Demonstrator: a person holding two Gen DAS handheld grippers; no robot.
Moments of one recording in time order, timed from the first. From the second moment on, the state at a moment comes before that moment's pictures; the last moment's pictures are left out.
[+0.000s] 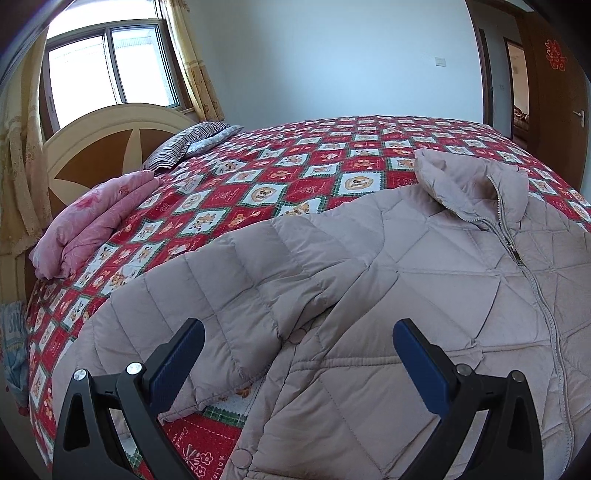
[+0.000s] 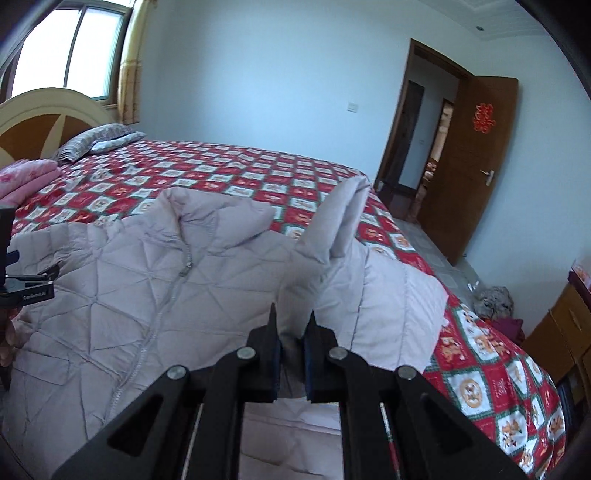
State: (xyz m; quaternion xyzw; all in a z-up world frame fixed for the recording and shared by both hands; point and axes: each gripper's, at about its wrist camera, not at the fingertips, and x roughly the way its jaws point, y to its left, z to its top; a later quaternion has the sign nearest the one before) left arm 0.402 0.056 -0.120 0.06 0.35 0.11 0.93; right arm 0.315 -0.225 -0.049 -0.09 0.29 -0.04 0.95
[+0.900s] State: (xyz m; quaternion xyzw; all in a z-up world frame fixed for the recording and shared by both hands) left arm 0.404 0.037 -0.097 0.05 0.35 0.08 0.93; right arm 0.311 -0.154 -0.115 -0.04 0.36 0.13 0.92
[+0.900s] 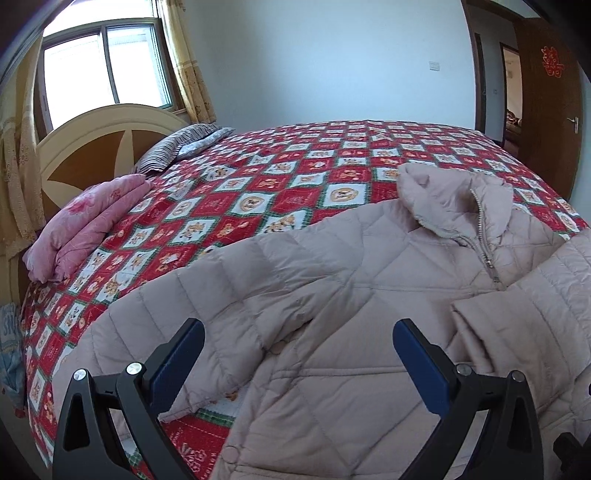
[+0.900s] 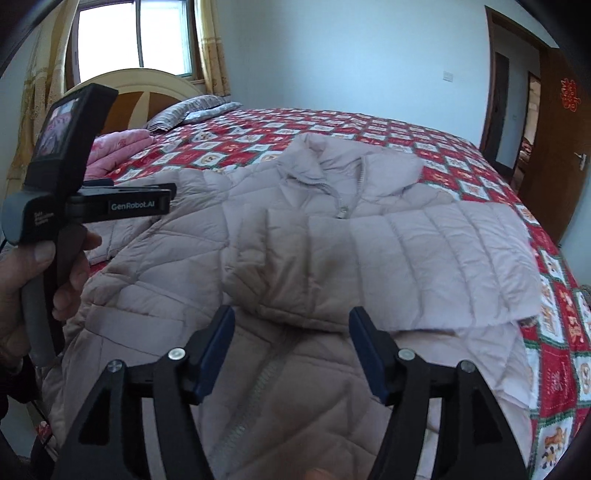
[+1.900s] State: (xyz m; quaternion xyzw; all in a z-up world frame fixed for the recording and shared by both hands) left arm 0.411 -0.021 -0.130 0.09 0.39 0.00 0.92; right arm 0.308 -0.211 -0.174 -0.02 0.41 0.04 0.91
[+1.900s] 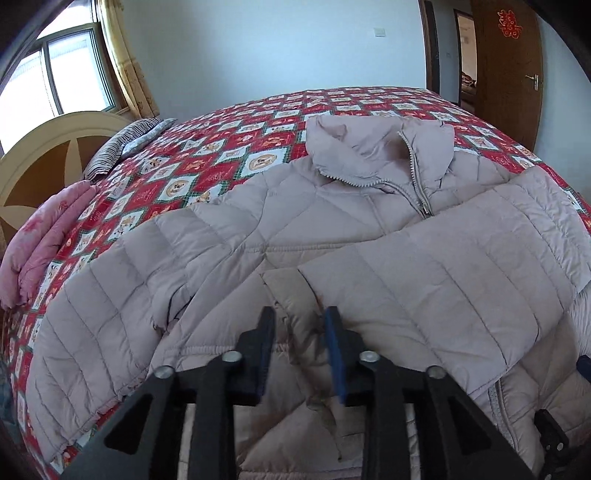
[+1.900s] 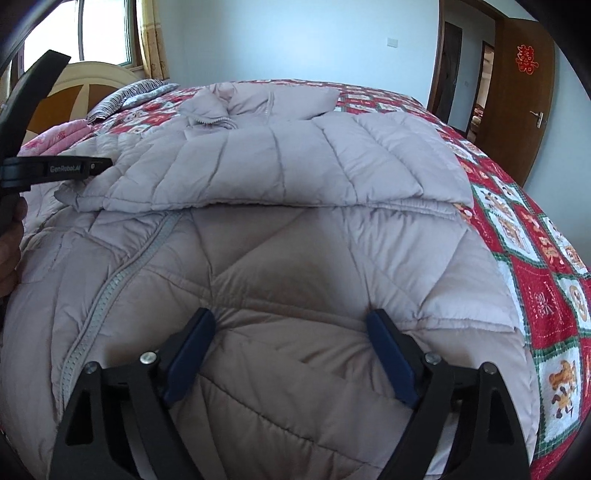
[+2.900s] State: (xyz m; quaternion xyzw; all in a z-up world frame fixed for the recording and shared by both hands) left arm 0.444 -0.075 -0.170 0.14 0.36 0.00 0.92; right arm 0.424 -0.319 -0.164 0.06 0.42 -0.07 0.90
